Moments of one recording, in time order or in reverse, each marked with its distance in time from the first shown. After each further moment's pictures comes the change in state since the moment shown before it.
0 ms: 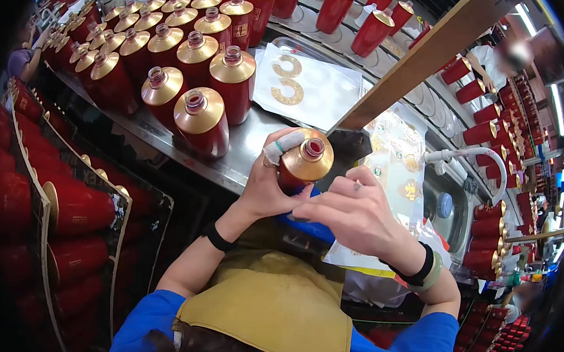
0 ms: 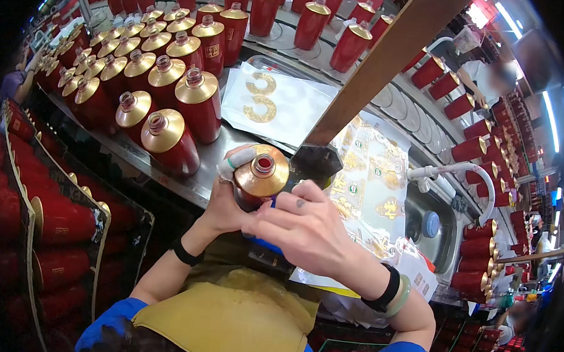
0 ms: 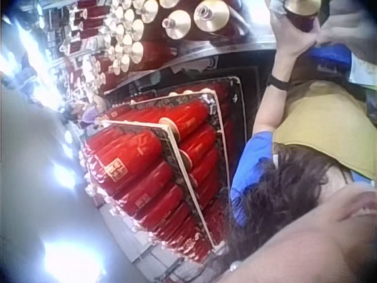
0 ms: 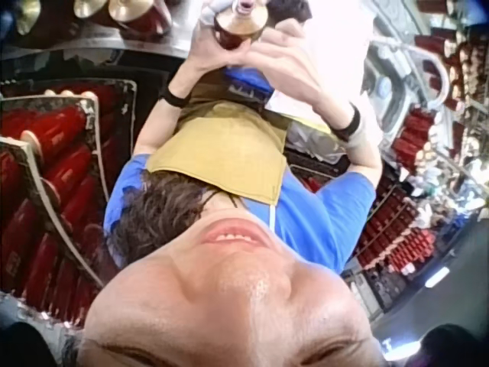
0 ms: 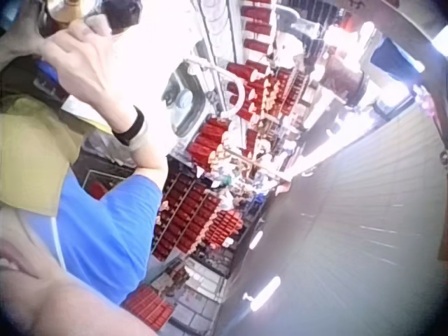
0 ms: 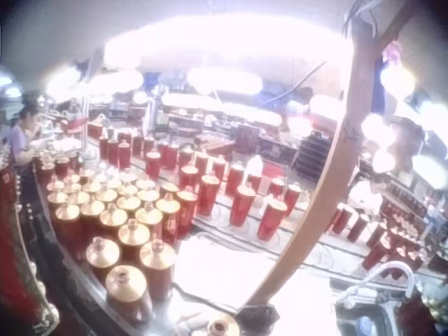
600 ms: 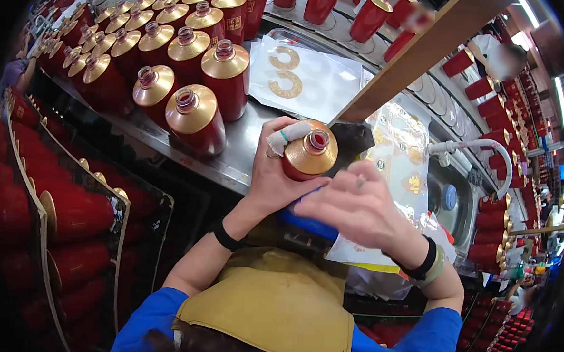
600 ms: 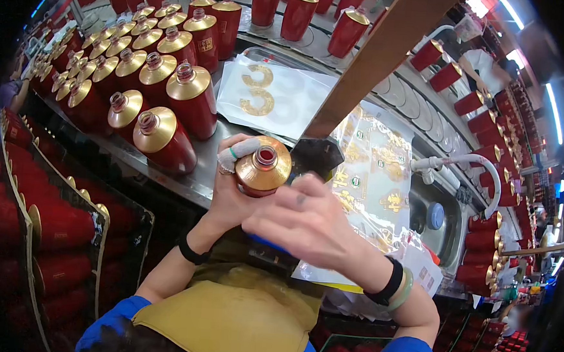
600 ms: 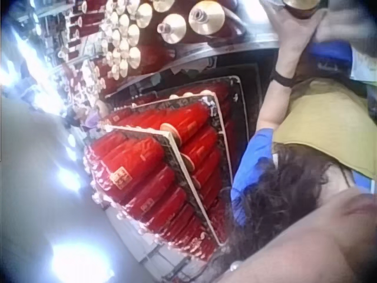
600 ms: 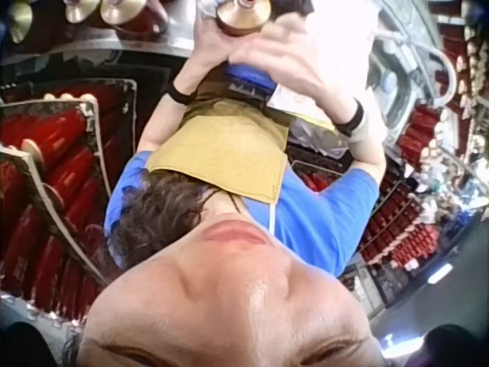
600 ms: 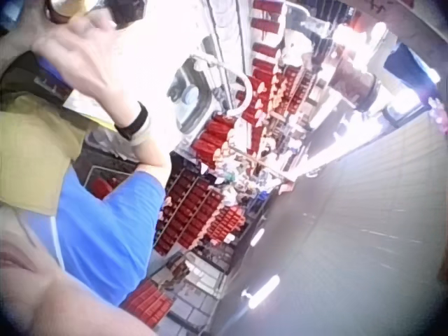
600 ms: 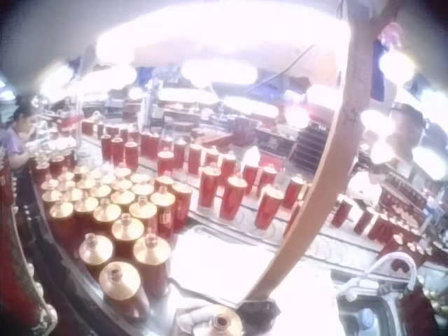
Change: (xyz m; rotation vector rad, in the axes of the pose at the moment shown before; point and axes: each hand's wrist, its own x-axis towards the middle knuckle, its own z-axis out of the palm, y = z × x) left_hand 0.014 0.001 0.008 0.082 0.066 -0.013; right_hand -0.001 0.016 0.004 -0.013 0.059 -0.065
